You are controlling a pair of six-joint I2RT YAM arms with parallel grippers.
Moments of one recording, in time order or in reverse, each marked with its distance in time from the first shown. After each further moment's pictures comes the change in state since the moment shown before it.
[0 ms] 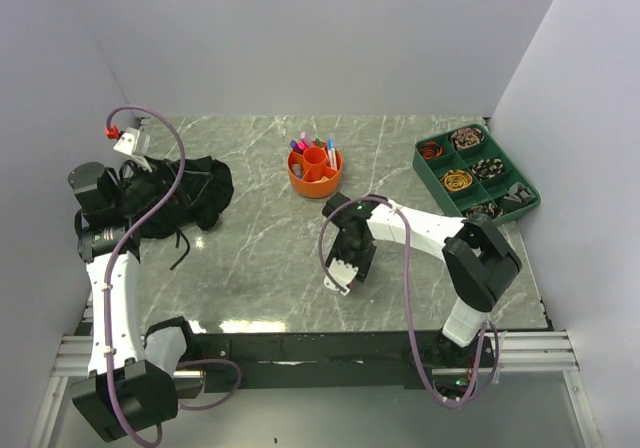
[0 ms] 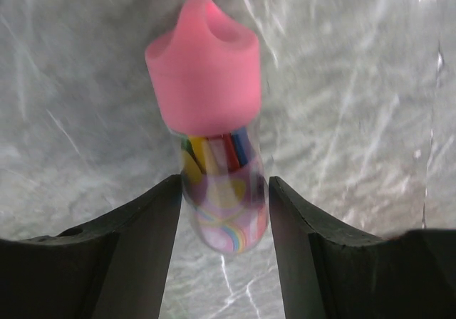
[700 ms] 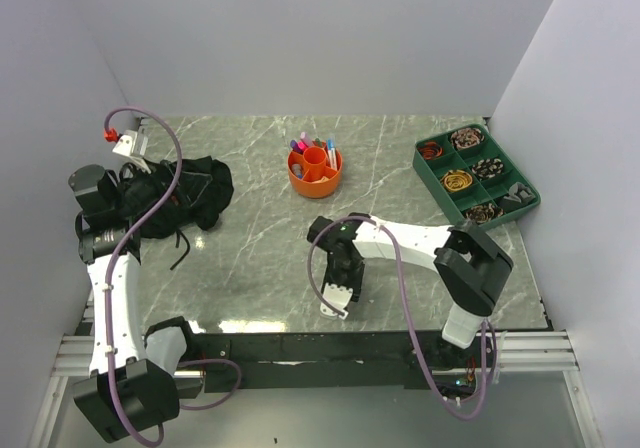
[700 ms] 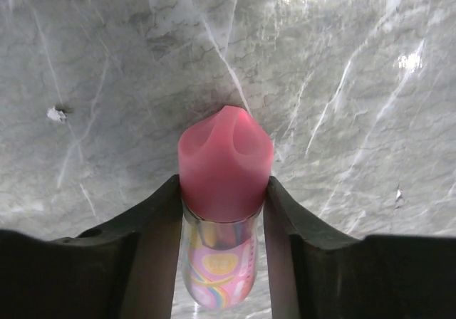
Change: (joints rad) left arm 0.014 -0.005 -0.024 0.008 0.003 -0.050; right arm 0.172 0.009 -0.042 -0.033 -0.035 0.003
